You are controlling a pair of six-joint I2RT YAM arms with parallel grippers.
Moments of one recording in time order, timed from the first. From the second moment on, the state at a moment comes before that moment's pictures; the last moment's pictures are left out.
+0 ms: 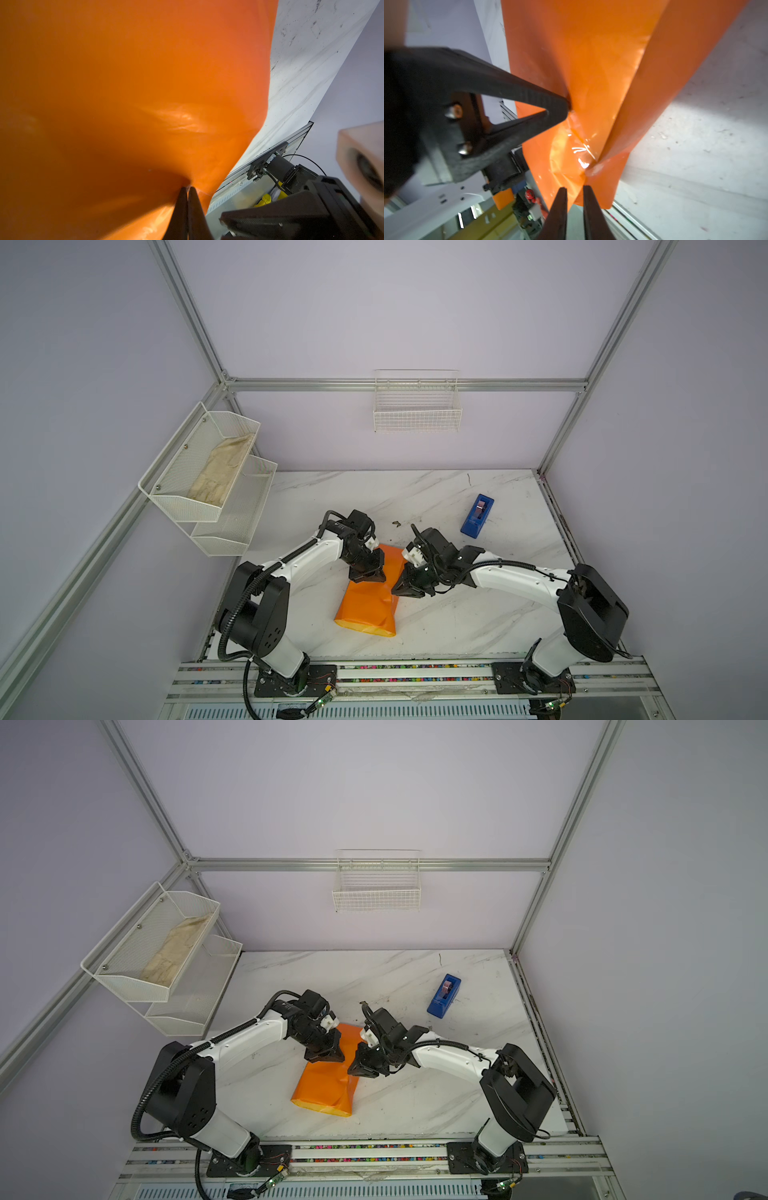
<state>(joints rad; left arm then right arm) -0.46 1.60 1.10 -0.88 0.51 -0.57 0.86 1.59 1.00 -0.31 -0.60 1.03</state>
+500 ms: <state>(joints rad) -0.46 1.60 1.10 -0.89 0.51 -0.57 0.86 1.66 0.96 -0.23 -0.59 1.08</state>
